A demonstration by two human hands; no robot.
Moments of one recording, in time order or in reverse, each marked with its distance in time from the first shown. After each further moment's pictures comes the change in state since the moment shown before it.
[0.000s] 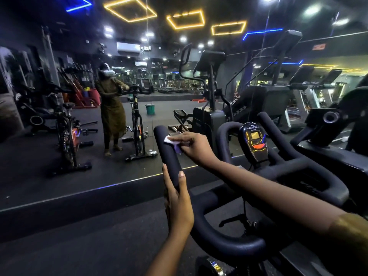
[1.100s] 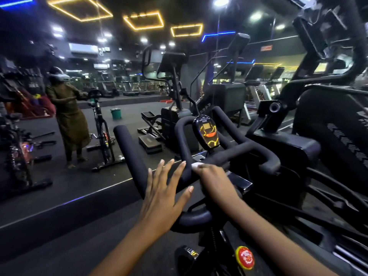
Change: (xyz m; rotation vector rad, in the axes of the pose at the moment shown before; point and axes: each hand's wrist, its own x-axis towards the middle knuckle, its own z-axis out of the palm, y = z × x) left_hand -0.028 0.004 -0.011 0.812 -0.467 0.772; right_hand -0.151 -0.043 -0.080 -0.682 -0.171 0.311
